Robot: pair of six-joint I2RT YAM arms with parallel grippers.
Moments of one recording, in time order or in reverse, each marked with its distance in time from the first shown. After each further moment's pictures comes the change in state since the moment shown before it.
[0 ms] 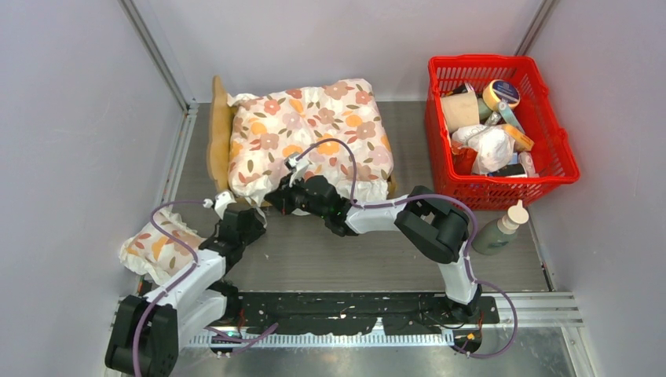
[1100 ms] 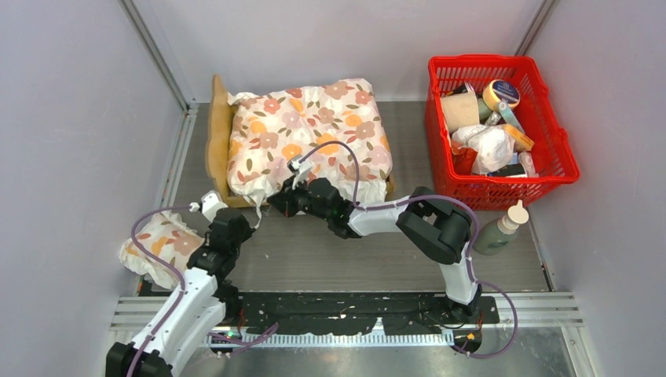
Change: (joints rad) left arm 0.000 -0.269 0.008 -0.135 -0.095 0.004; right arm -0.005 -0.017 -0.045 0.022 -0.004 0.004
